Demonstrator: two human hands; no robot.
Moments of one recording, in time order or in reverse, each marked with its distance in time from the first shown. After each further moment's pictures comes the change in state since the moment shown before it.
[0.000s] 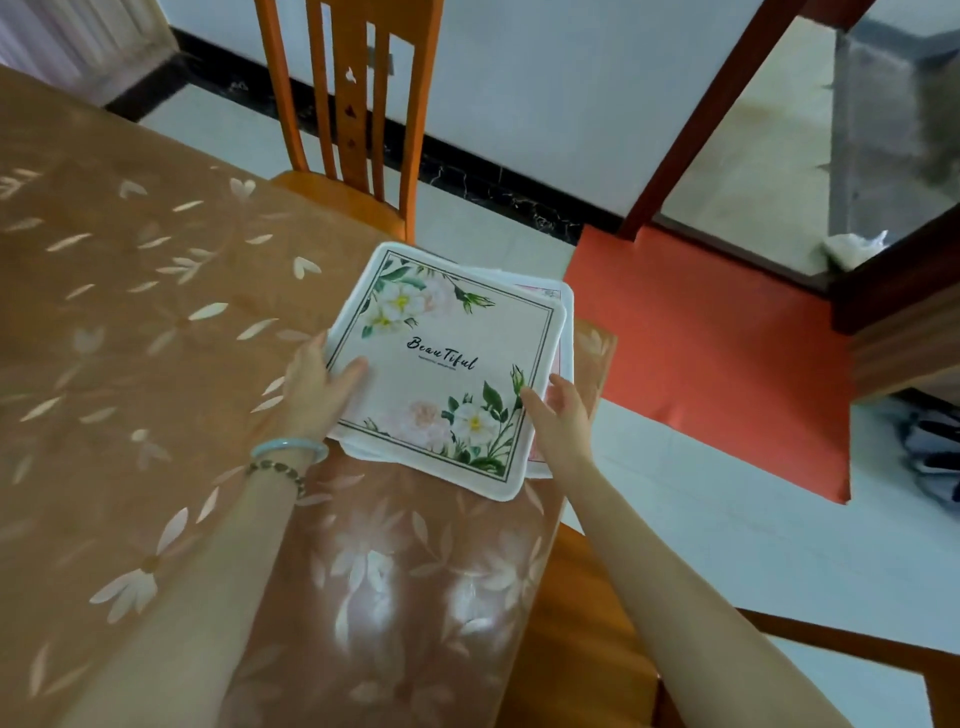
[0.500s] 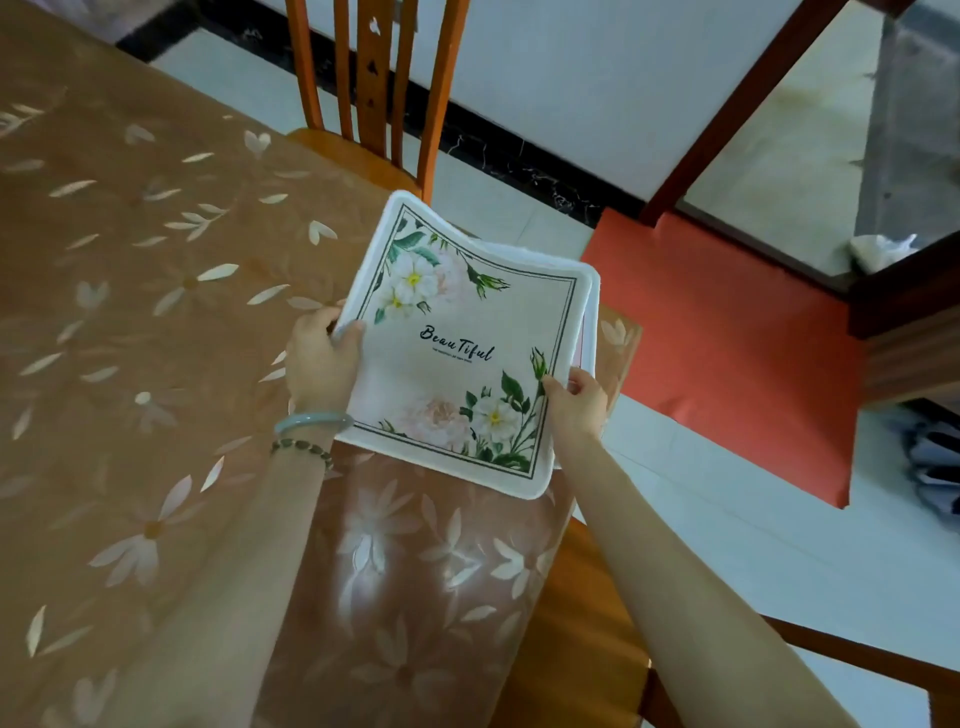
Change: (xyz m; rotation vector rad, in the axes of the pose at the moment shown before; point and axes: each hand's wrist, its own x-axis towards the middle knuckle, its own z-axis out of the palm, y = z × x) left_hand 0.003 0.005 0.008 0.068 0.290 0.026; right_hand 0.020 0.003 0.016 -0.056 0.198 0.087
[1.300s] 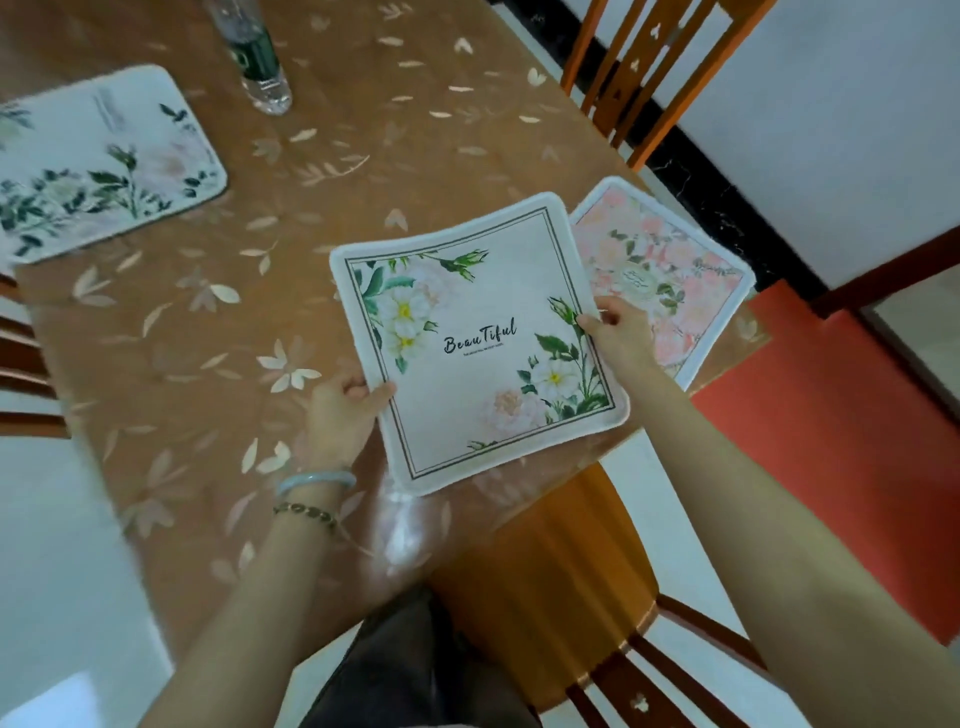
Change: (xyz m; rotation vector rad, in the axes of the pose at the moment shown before) left_hand -0.307 -0.080 -0.132 -0.349 0.242 -0.634; right_hand -0.103 -0.018 -0.003 -0.307 -0.617 -0.587
